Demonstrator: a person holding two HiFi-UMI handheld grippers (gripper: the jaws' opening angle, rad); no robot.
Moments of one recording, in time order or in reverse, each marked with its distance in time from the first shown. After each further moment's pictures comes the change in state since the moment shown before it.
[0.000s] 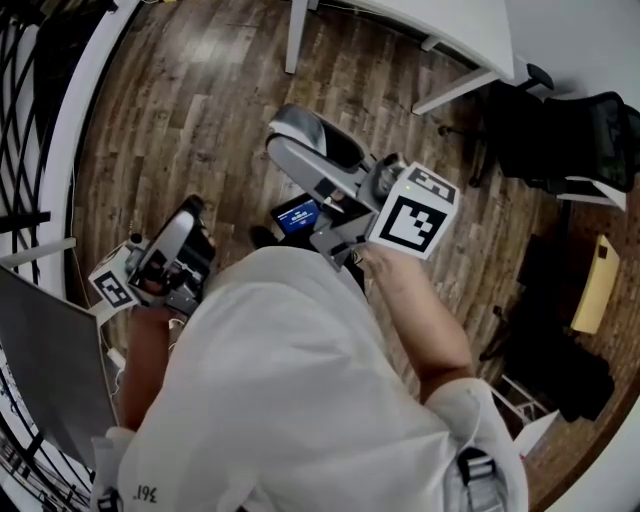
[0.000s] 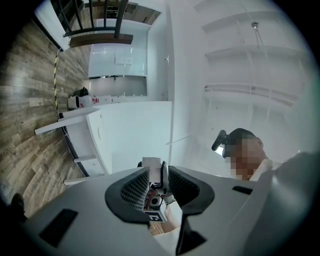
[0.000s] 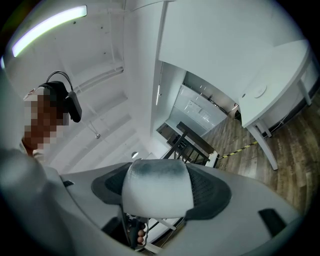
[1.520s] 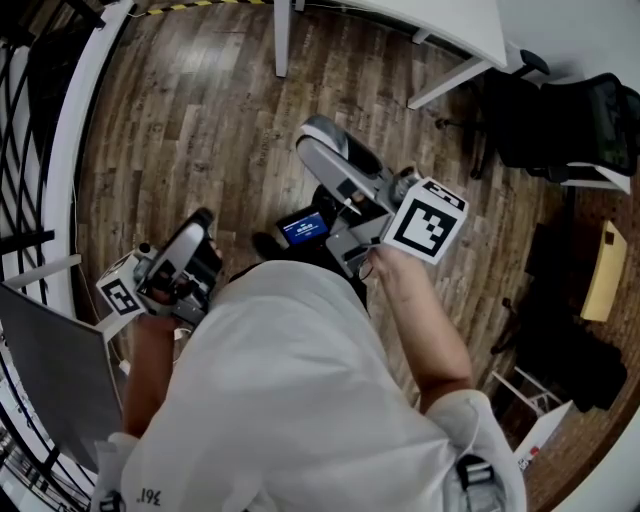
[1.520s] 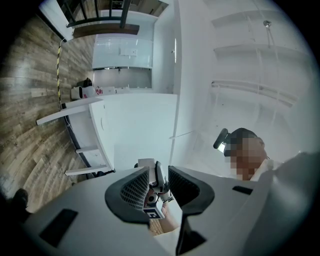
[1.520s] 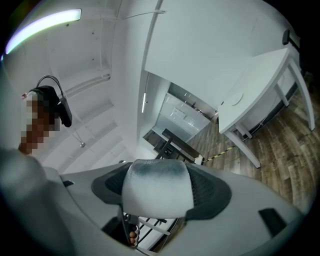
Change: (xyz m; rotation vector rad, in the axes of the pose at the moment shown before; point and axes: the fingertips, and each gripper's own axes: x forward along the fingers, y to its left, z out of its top) left arm 0.021 0.020 -0.023 -0.059 0.079 0.019; right arm -0.050 -0.047 0.022 0.050 -0.092 -0.142
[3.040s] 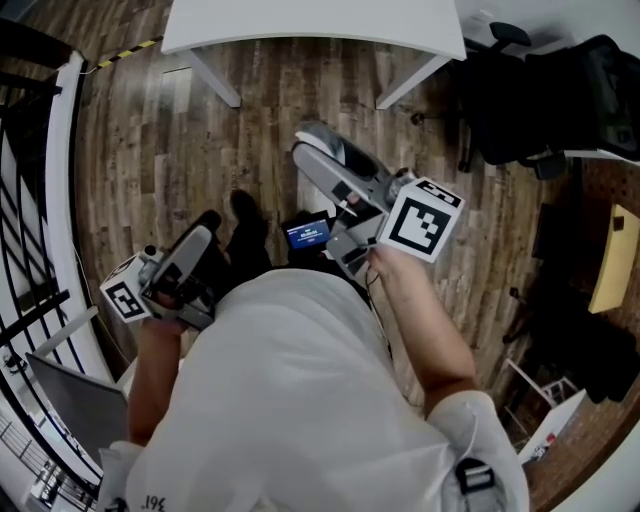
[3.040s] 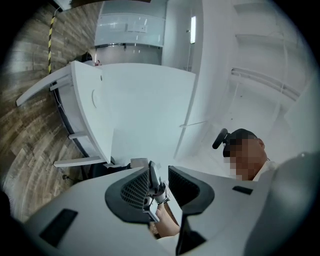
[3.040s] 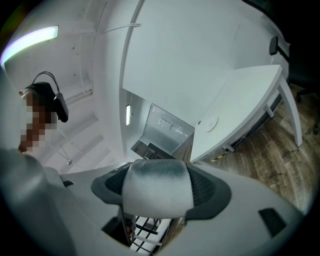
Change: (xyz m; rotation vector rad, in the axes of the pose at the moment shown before) left arm 0.294 0.132 0.007 -0.087 0.169 0.019; right arm -0.061 -0.209 0.218 0.096 -0.094 -0.114
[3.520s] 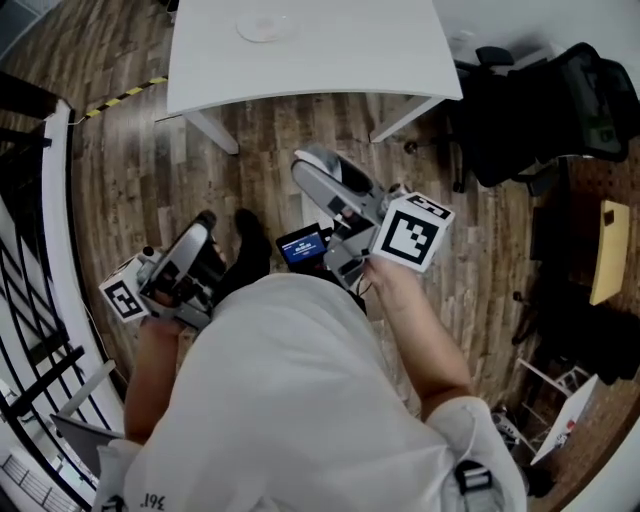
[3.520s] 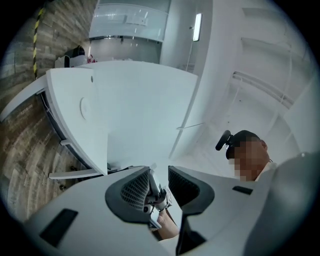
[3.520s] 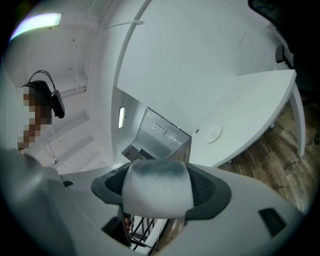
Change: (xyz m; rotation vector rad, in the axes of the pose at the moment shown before) left arm 0.023 0.034 0.156 -0.012 0.064 -0.066; right arm 0.117 -0.021 0.042 -0.050 -0.069 -0.101
